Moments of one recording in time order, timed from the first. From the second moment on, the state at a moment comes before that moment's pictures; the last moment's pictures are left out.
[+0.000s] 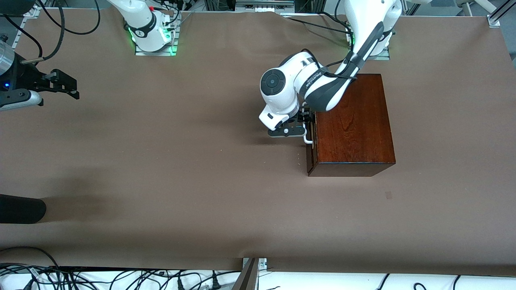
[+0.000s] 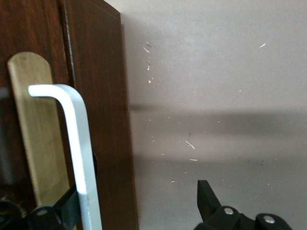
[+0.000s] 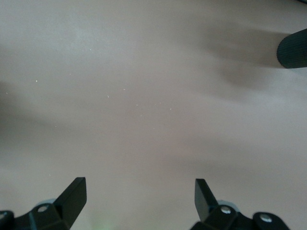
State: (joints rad) left arm -0.45 0.58 -0.34 -1.63 0.31 1.89 -0.88; right arm 0.07 0.01 -0.05 -1.62 -0.01 1.60 -0.20
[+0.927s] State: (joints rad) left arm -0.53 0.63 -0.33 -1.58 0.34 1.98 -0.98; right arm 0.07 0.01 -0.05 -1.62 -0.01 1.60 -0.20
